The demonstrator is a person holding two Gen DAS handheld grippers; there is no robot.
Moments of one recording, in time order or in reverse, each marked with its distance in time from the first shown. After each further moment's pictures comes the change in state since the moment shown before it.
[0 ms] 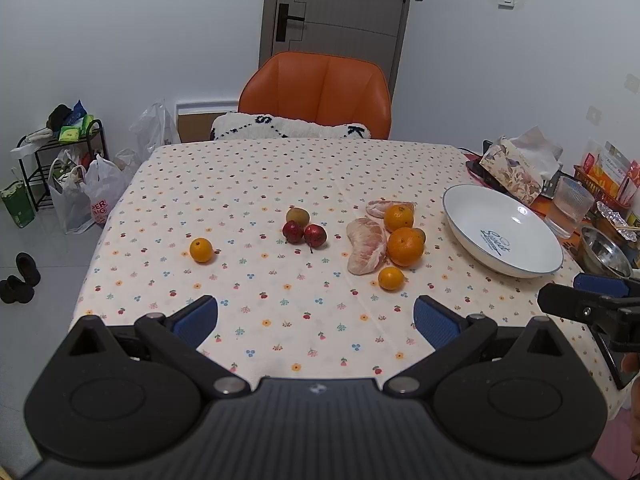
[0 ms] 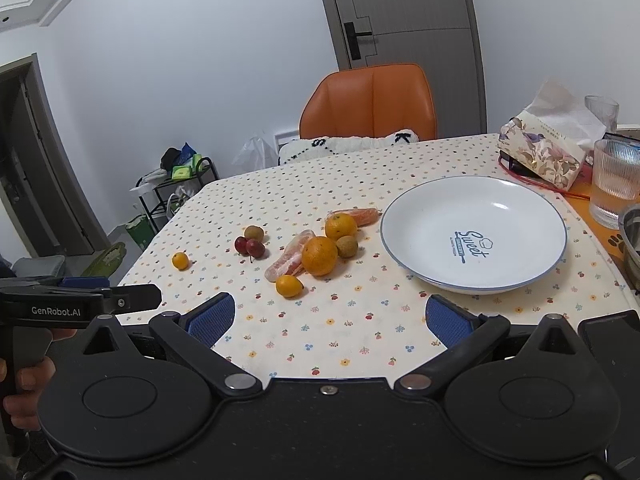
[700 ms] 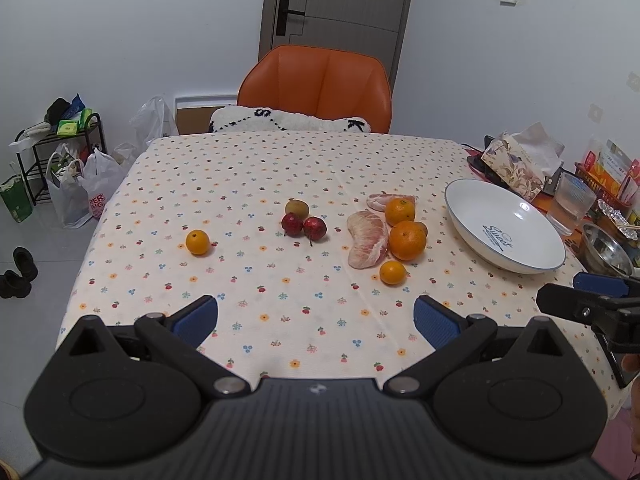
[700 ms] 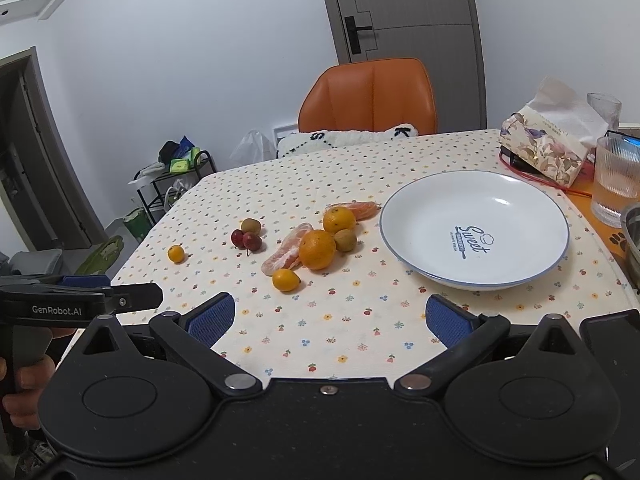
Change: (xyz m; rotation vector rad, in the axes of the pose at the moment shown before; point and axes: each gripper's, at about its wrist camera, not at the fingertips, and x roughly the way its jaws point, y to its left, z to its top) left arm 0.011 -0.001 -0.003 -0.009 0.016 0.000; right arm 0.005 0.001 -0.003 -0.012 0.014 -0.007
